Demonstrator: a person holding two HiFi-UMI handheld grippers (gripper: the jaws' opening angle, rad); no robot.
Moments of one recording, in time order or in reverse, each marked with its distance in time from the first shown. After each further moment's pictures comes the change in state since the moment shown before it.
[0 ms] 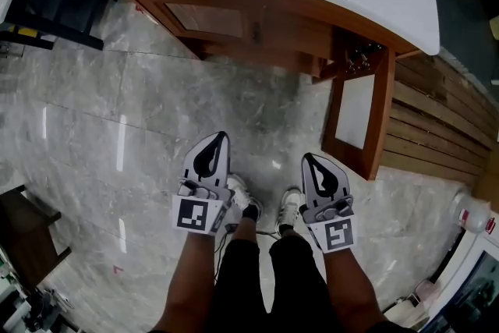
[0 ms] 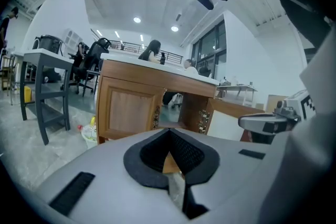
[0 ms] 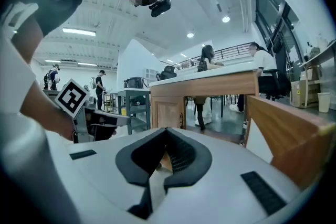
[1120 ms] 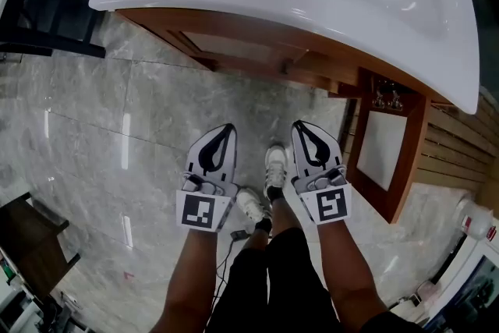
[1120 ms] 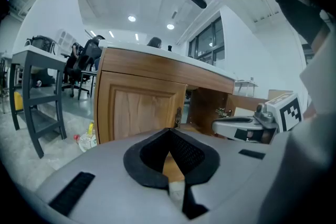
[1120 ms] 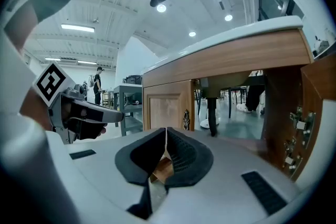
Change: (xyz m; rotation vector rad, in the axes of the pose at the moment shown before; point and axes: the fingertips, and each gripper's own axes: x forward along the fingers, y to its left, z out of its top) left arm 0.080 0.085 0.019 0.014 -0.008 -0.025; right arm 0.177 -0.009 -0.017 -0.008 -0.024 0.020
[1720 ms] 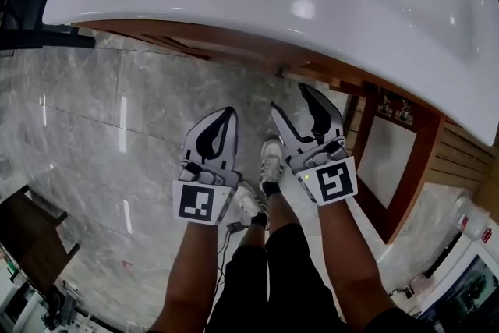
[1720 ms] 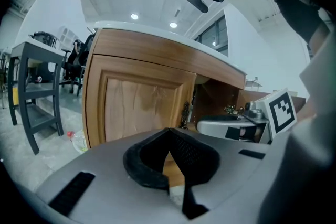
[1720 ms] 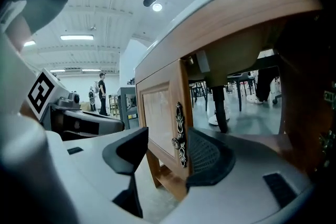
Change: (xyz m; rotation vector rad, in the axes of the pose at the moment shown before) left arm 0.058 0.011 -0.012 -0.030 0.012 0.022; right arm 0.069 -0.029 -0.015 0.054 0.014 0.112
